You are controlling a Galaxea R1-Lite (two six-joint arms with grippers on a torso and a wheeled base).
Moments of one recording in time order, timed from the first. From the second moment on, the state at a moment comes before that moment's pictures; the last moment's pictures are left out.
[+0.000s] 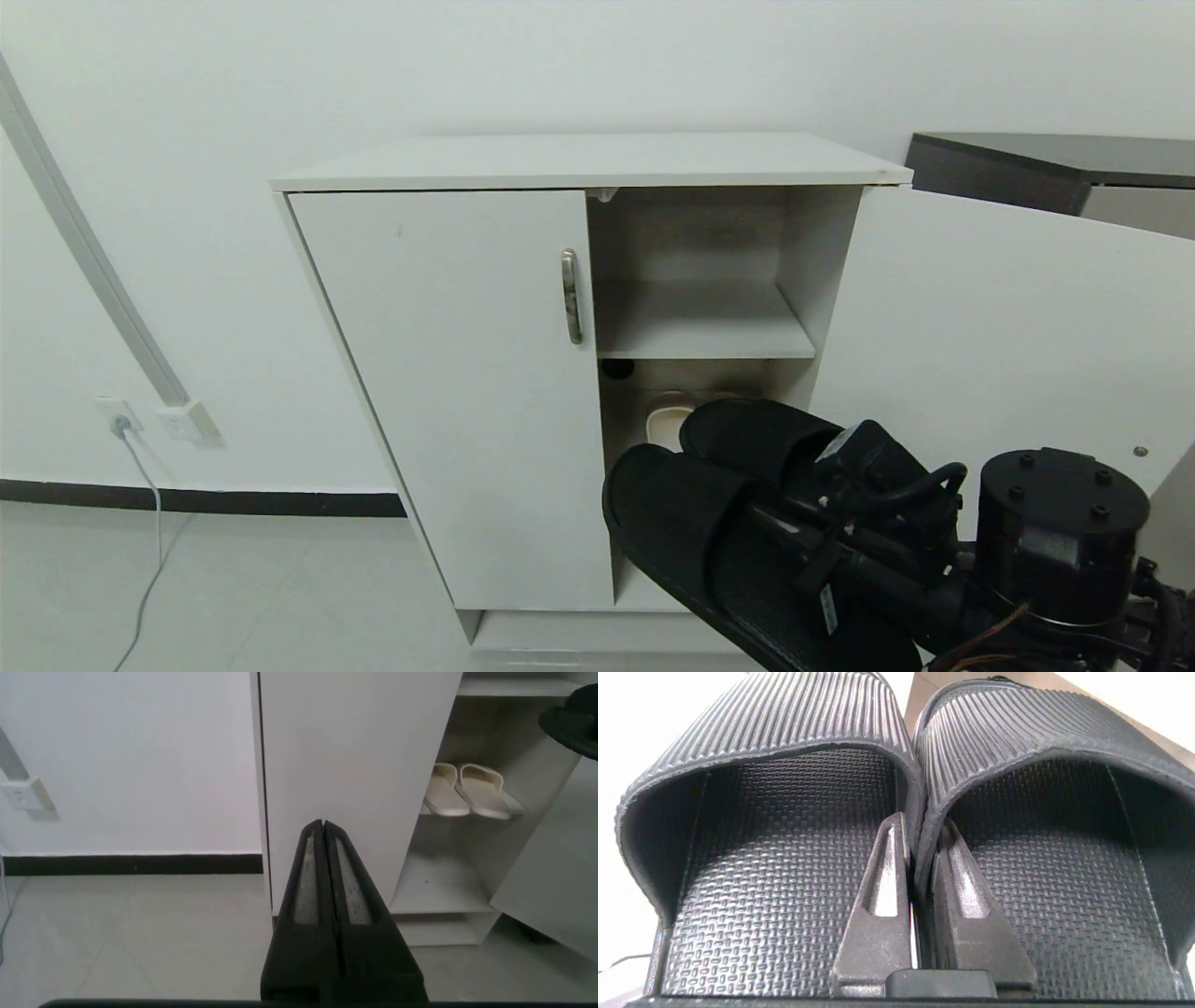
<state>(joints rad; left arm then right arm) 0.00 0.00 0.00 0.00 0.00 -0.02 0.82 1.66 -0.43 -1.03 -0.15 -0.15</state>
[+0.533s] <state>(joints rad) 0.00 0.00 0.00 0.00 0.00 -0.02 0.82 1.66 -0.42 -1.04 -0.15 -0.15</state>
